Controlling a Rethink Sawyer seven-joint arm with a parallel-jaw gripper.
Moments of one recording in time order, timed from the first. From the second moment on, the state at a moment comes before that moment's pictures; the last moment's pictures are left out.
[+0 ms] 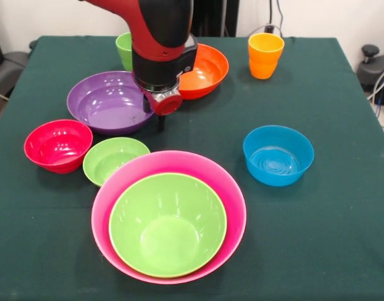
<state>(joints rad) -0.22 -0.29 -0.23 1.51 0.16 0.47 2.36</state>
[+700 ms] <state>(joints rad) -0.24 -0.29 -0.23 1.51 0.16 0.47 2.36</state>
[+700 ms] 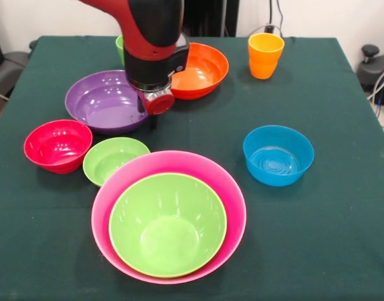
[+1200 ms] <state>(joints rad) -0.24 -0.30 -0.25 1.49 0.16 0.47 2.36</state>
